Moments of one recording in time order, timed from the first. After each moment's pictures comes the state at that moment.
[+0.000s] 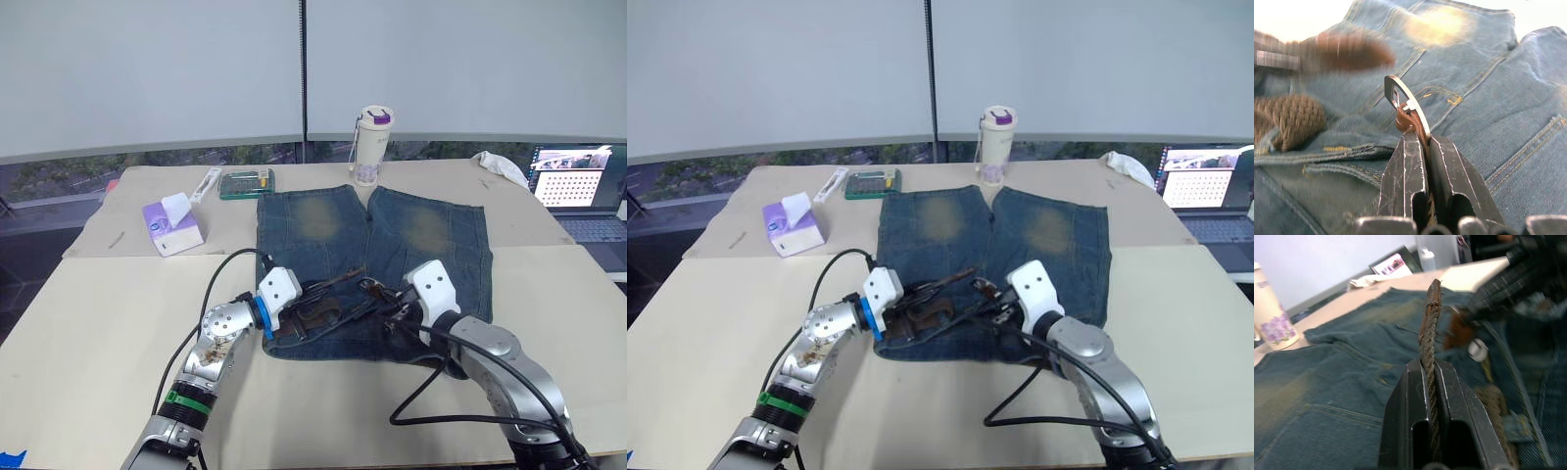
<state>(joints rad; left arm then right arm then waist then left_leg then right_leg) -0.39 0.28 -0.21 0.21 -0.09 -0.20 -0.81 -0.18 -0.38 0.02 -0.52 0.24 0.82 0.34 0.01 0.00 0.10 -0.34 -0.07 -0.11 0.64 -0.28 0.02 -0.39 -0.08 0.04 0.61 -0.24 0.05</state>
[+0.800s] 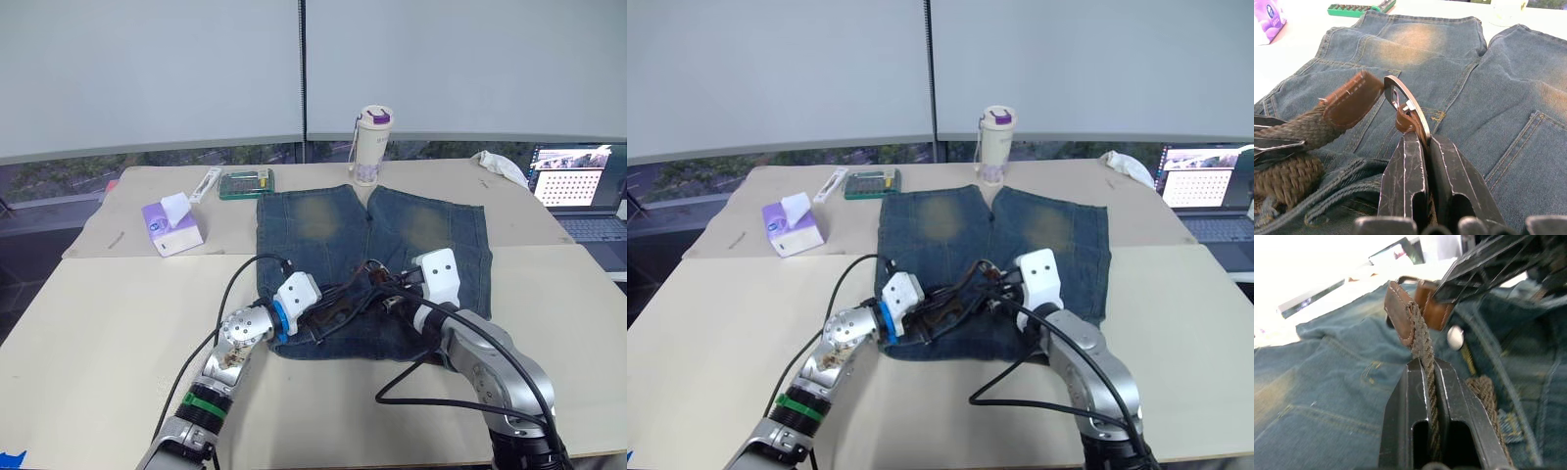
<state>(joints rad) -0.39 0.20 -0.24 0.22 -0.07 -0.19 -0.76 -0.21 -0.29 -0.02 -0.52 0.26 0.86 0.24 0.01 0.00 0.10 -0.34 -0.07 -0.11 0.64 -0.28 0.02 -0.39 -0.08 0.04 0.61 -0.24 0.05</state>
